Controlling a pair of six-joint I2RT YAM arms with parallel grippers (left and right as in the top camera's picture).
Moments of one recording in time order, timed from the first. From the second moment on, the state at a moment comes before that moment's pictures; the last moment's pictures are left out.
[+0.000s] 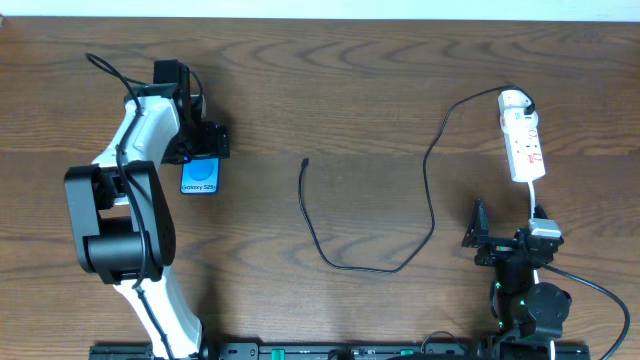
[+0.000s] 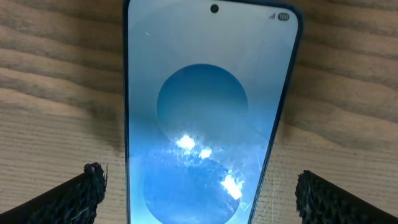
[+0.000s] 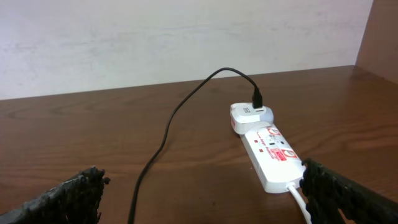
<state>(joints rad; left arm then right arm) 0.08 2.04 1.46 -0.86 0.01 -0.03 -0.11 0.01 0.01 -0.07 -0.05 0.08</state>
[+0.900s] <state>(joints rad) 0.06 2.09 1.44 -0.78 0.01 -0.03 -0.11 0.01 0.01 -0.07 -0.05 0.08</state>
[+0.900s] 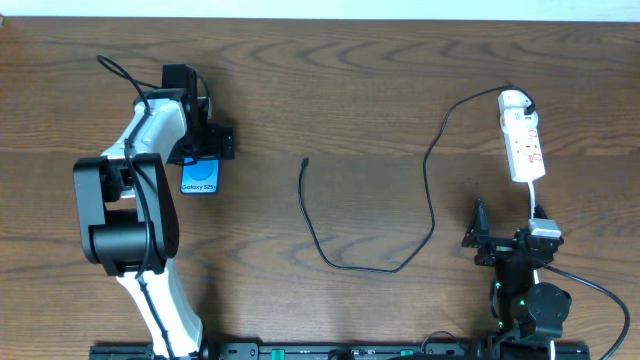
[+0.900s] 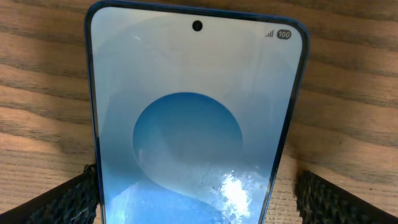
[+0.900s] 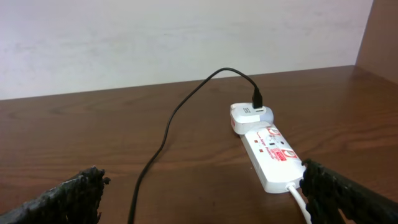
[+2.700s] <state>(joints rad) 0.06 2.09 1.44 -0.97 0.07 -0.49 -0.11 0.01 0.01 -0.07 -0.05 0.08</state>
